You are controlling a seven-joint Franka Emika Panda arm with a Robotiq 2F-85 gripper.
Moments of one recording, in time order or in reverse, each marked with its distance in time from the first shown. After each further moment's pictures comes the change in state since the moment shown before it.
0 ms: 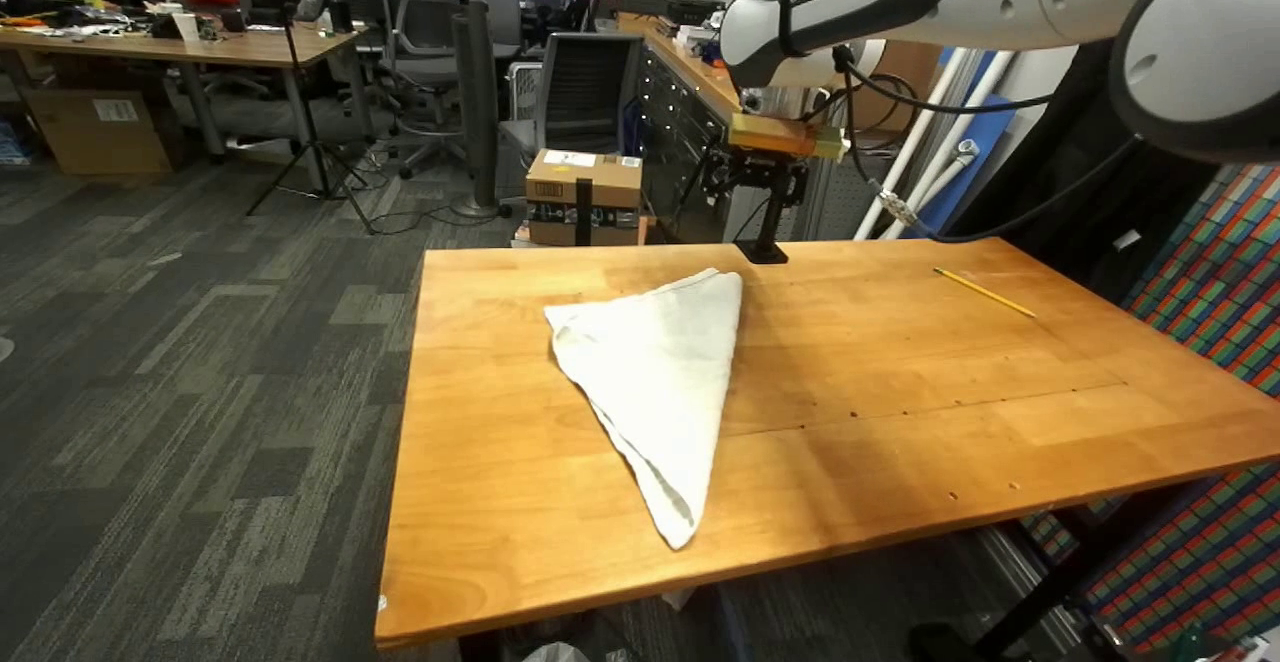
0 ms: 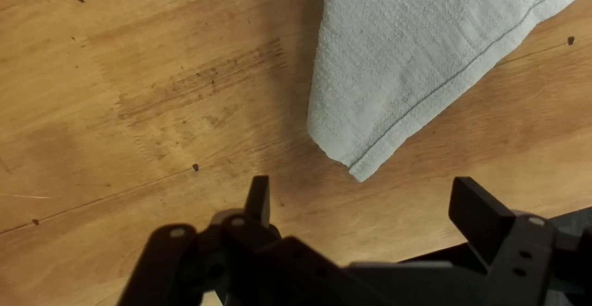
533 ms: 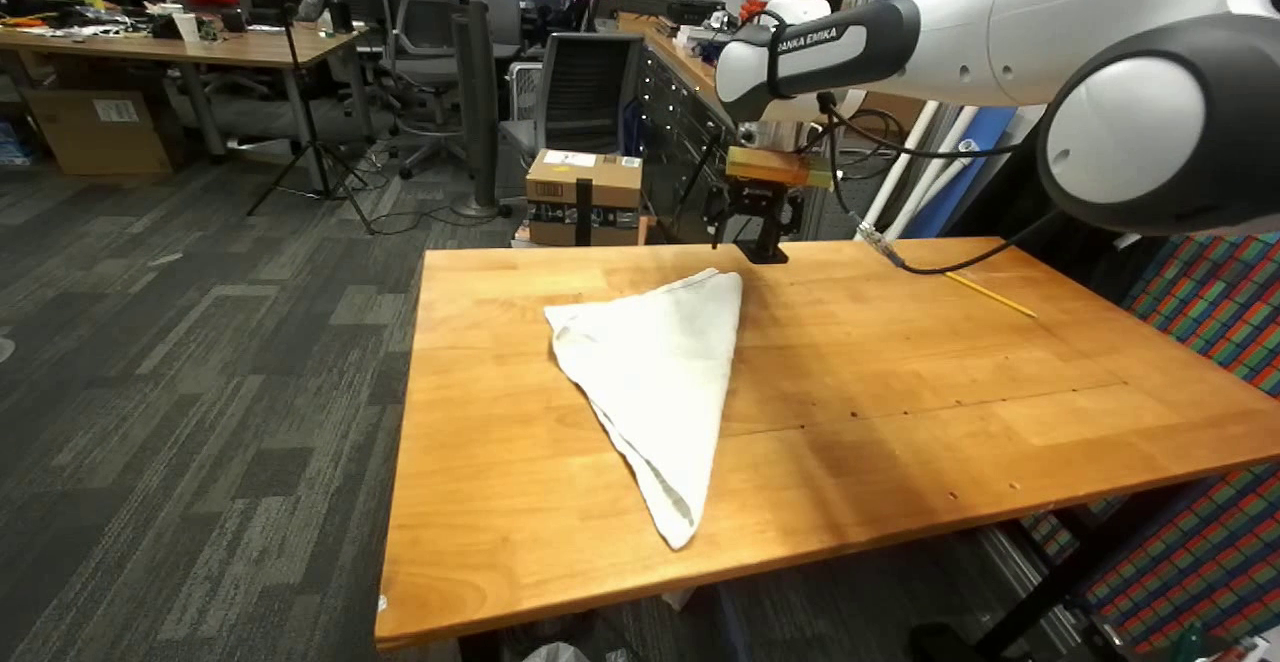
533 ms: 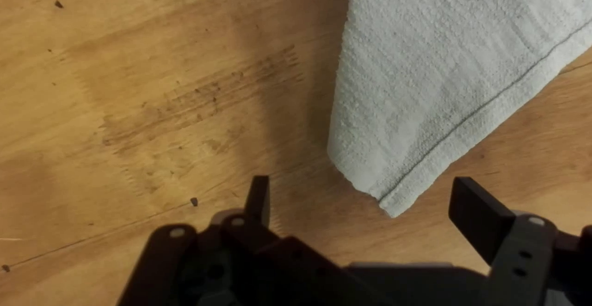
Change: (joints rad) arm -0.016 0.152 0.000 0.162 0.011 -0.079 -0.001
